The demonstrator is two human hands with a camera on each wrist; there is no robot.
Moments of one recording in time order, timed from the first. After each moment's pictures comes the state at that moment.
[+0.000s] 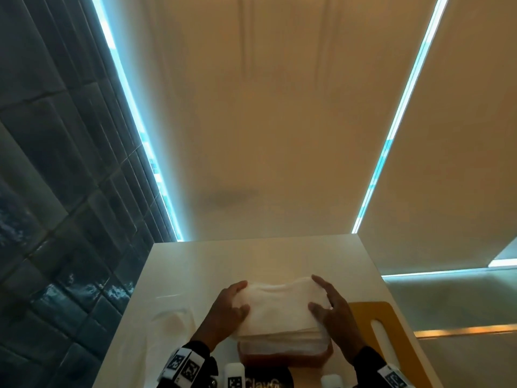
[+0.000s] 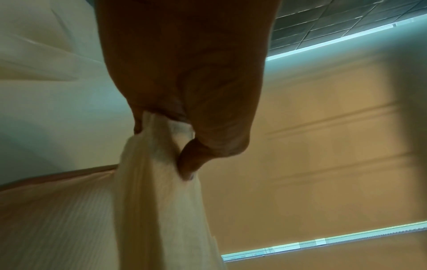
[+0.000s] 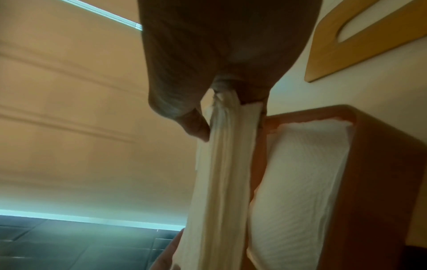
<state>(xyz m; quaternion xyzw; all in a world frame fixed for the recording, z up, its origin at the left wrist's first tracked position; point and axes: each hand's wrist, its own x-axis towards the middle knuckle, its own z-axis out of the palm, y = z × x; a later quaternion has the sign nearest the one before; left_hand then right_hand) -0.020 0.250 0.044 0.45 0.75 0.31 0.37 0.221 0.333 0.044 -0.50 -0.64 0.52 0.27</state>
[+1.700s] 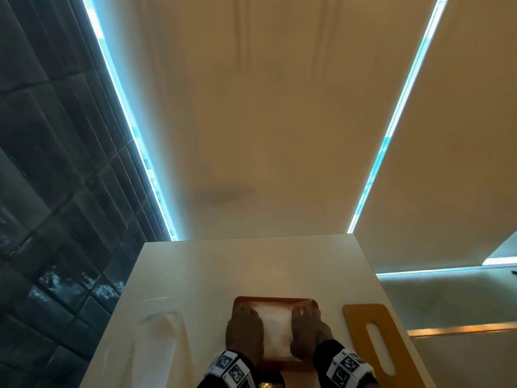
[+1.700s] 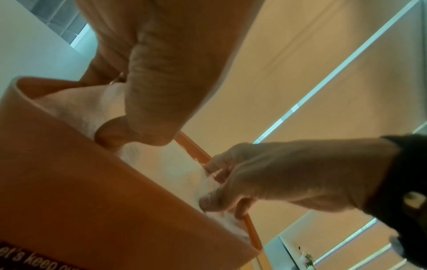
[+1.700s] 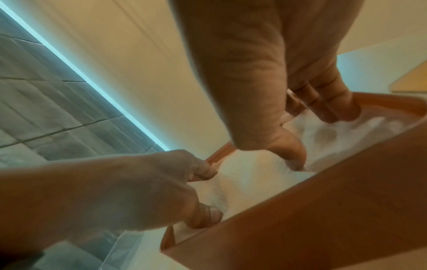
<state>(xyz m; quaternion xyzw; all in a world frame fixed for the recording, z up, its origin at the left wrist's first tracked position) 0.051 0.271 0.017 0.58 0.79 -0.14 0.13 0.183 0.337 0.016 -0.50 -0.82 0.20 -0.20</state>
